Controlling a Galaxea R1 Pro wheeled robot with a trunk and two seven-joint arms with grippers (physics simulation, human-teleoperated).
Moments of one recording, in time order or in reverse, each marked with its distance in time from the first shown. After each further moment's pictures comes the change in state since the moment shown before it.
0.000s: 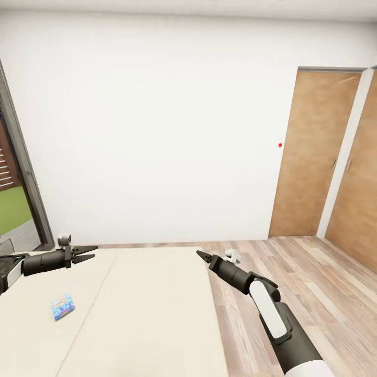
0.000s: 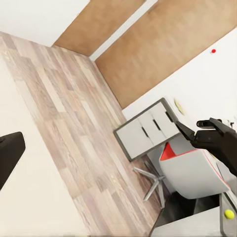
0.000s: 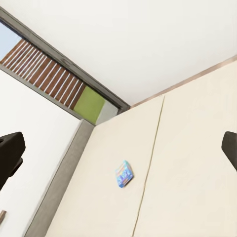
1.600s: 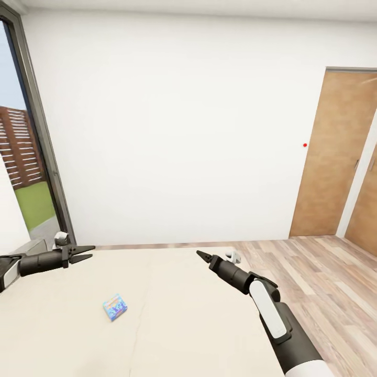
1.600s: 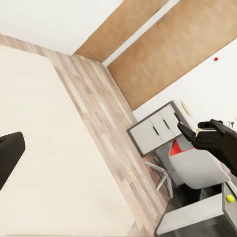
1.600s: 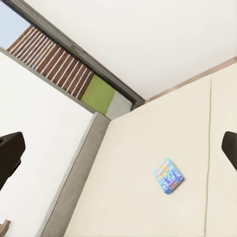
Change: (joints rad) left arm 0.000 0.014 0.001 0.000 0.003 0.000 -0.002; right arm 0.000 0.000 0.000 0.000 0.000 0.000 -0.001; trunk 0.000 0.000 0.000
